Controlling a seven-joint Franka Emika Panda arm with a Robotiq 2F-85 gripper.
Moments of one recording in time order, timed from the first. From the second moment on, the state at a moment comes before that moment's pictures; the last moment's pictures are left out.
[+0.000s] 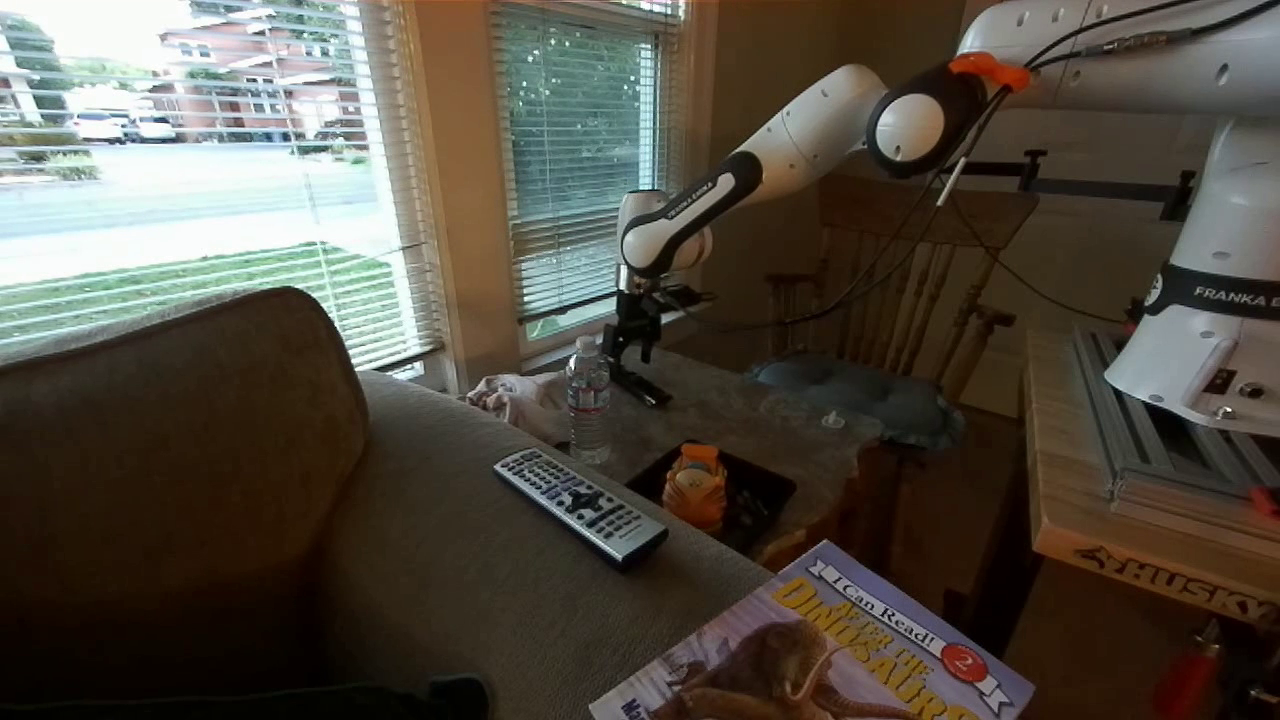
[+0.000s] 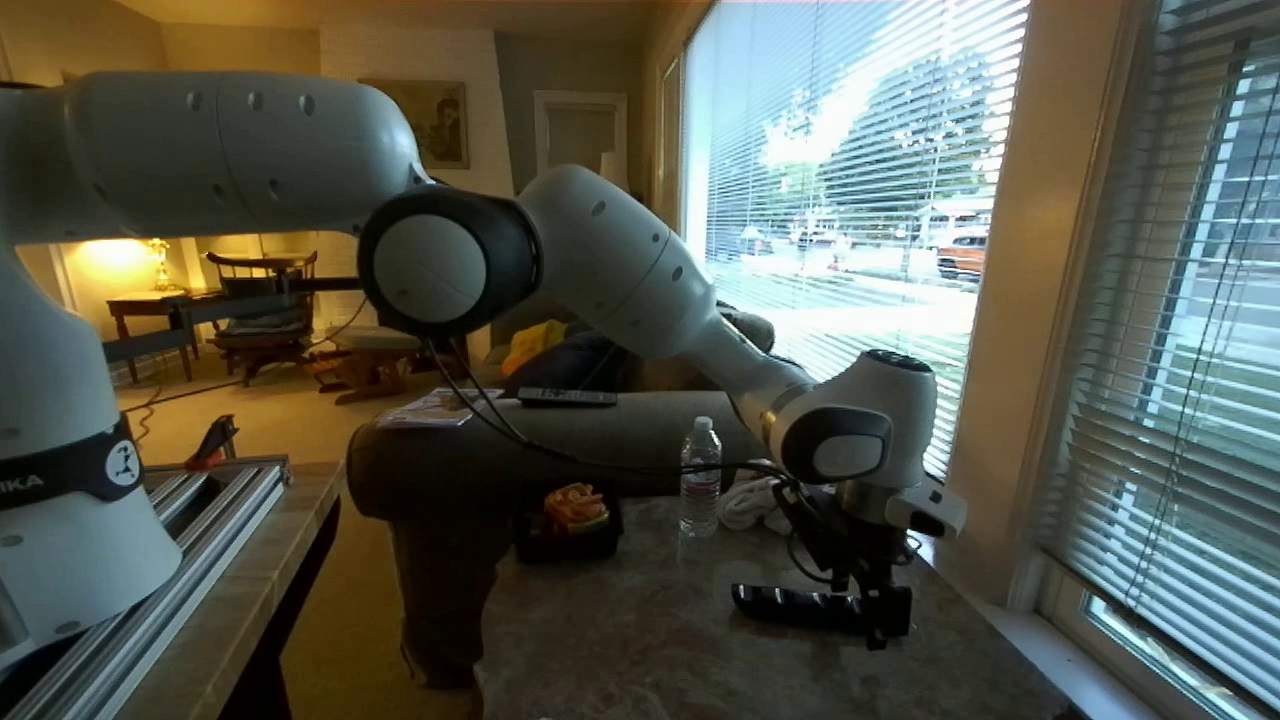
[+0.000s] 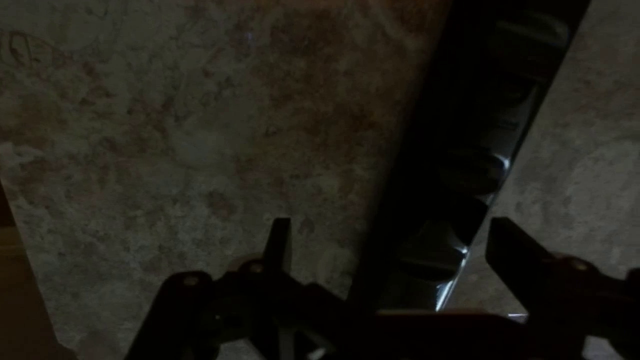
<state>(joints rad) -0.04 1.49 -0.01 -0.75 0.06 2.31 0.07</state>
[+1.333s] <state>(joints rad) -0.04 1.48 0.02 -0.76 0.06 2.32 0.06</state>
